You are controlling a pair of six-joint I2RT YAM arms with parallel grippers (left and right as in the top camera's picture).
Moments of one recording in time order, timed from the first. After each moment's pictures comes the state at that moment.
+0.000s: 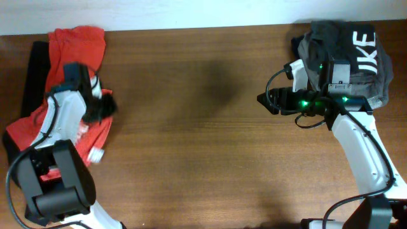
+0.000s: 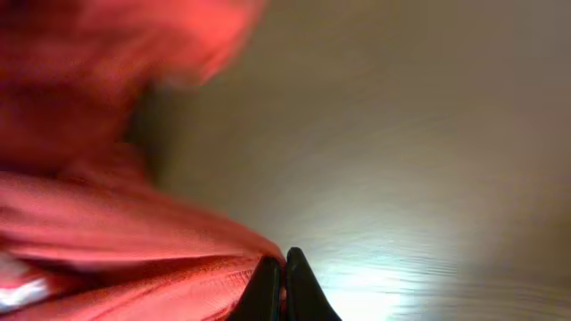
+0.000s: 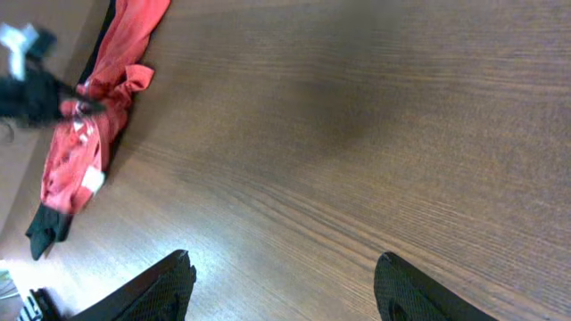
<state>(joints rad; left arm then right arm) 0.18 1.89 1.42 -0.81 0.16 -0.16 -0.07 1.50 1.14 -0.62 -0.72 -0.04</state>
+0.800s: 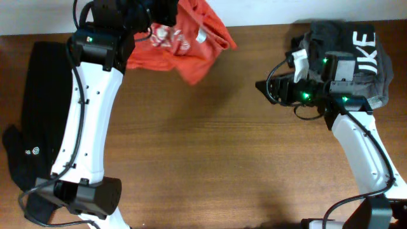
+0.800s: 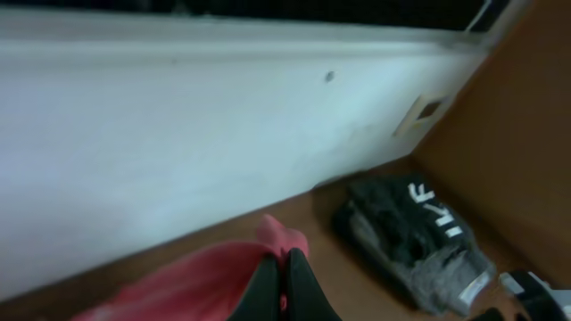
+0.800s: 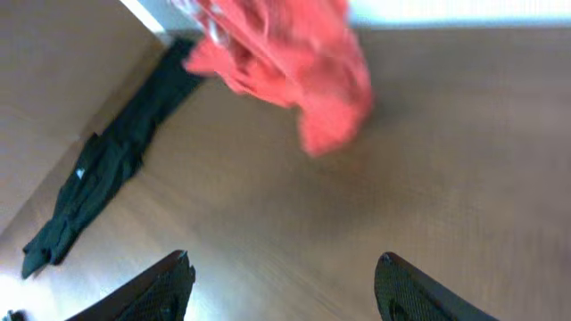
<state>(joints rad) -0.24 1.89 2.24 -0.65 0.41 -0.16 -0.07 1.50 1.14 -0.34 -0.83 -0.04</state>
